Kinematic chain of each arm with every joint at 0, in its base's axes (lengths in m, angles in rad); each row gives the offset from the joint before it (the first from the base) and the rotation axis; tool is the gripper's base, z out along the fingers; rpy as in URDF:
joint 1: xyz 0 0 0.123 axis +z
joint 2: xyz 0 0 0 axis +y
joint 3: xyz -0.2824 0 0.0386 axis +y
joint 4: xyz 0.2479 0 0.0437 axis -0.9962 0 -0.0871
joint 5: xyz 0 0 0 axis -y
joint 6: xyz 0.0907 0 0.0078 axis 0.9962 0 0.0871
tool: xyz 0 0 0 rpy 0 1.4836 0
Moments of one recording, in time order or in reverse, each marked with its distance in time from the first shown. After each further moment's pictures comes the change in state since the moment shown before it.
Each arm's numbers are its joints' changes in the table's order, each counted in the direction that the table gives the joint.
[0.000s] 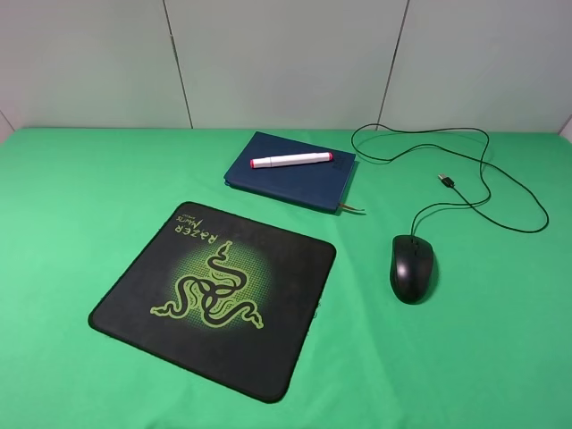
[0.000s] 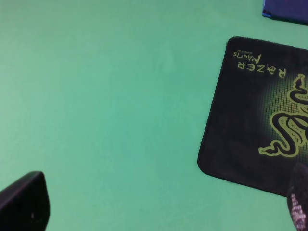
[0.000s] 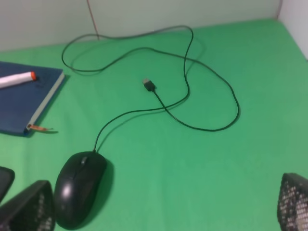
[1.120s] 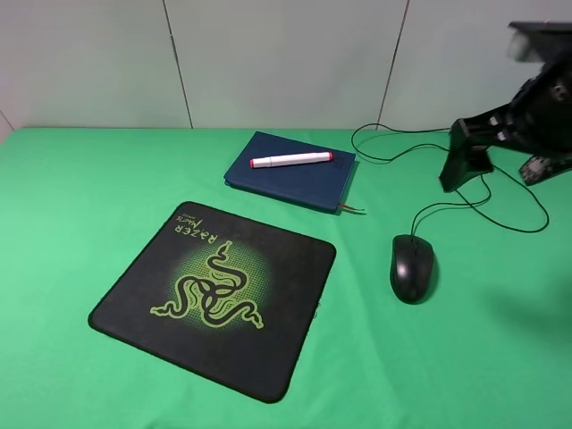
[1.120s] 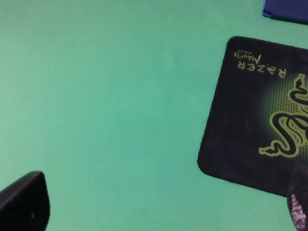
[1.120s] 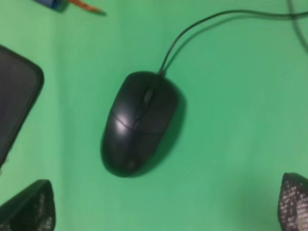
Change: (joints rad) left arm 0.000 0.000 0.000 0.001 0.000 0.000; right arm 0.331 1.112 -0.365 -0.012 0.012 0.082
